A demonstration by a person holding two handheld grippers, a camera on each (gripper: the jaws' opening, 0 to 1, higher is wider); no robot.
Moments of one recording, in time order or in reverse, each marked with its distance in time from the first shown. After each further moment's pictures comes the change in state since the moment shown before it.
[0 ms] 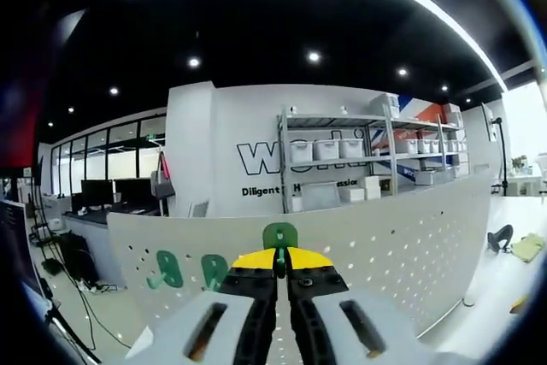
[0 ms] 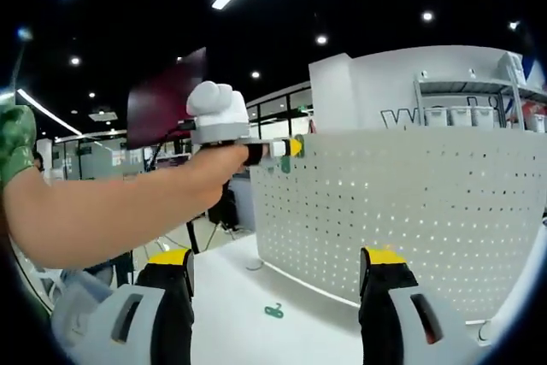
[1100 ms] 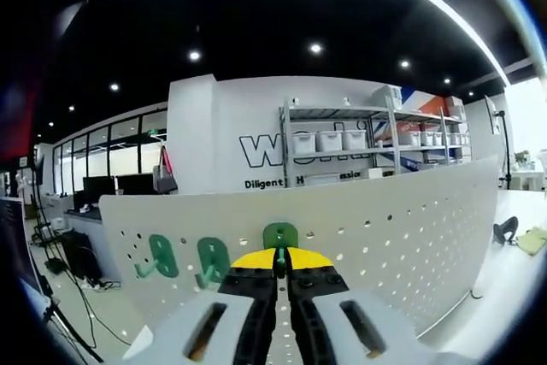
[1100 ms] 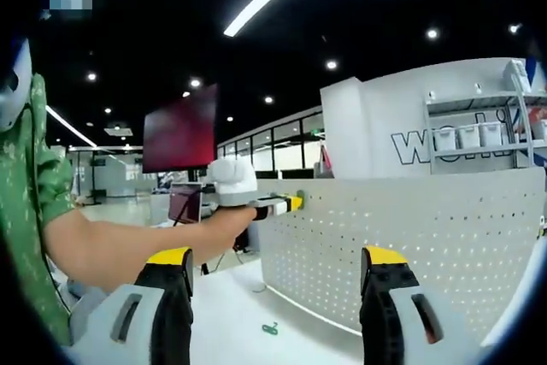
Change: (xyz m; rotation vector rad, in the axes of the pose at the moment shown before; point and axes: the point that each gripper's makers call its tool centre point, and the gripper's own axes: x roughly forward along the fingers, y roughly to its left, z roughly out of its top) left arm 0.006 0.000 -0.021 0.017 0.034 0.016; right arm -0.041 -0.025 0.049 -0.015 -0.101 0.078
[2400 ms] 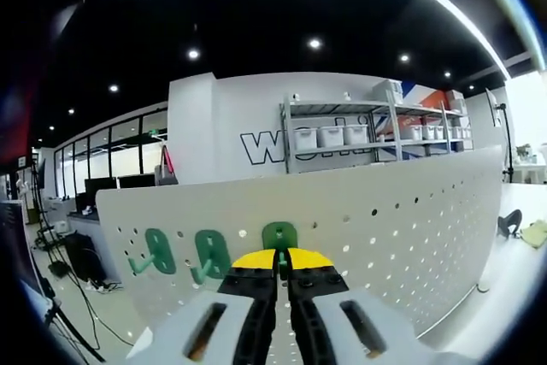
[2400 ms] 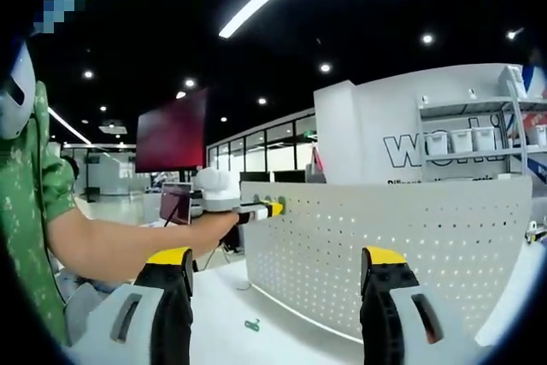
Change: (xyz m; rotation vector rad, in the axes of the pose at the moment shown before) left arm 0.013 0.007 -0.010 0.022 0.015 0.011; right arm -0.020 -0.030 0.005 -0.012 -0.001 -0.042
